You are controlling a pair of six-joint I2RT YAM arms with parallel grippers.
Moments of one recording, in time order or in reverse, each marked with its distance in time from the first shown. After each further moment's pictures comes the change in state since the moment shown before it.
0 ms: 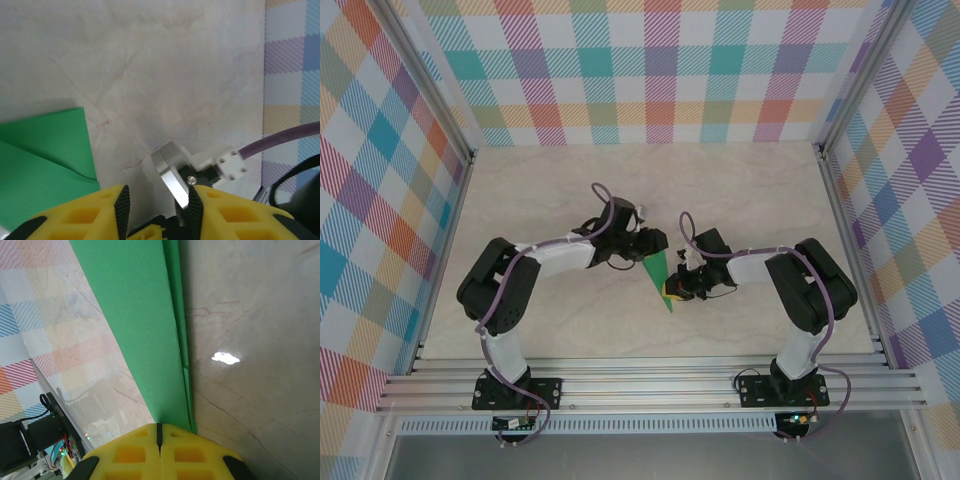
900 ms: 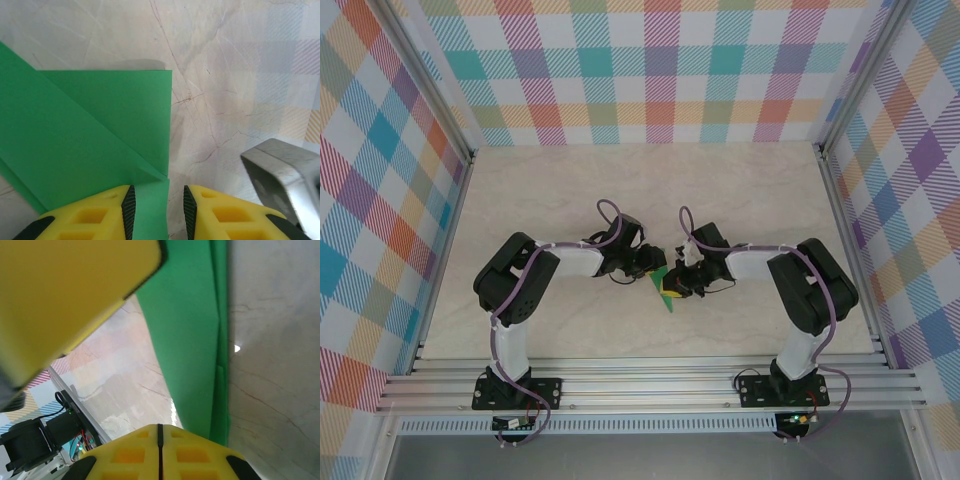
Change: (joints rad) left arm -0.017 0.082 -0.057 0.030 -0.042 -0.058; right arm 0.003 -0.002 0.063 -0.092 -0.032 0.037
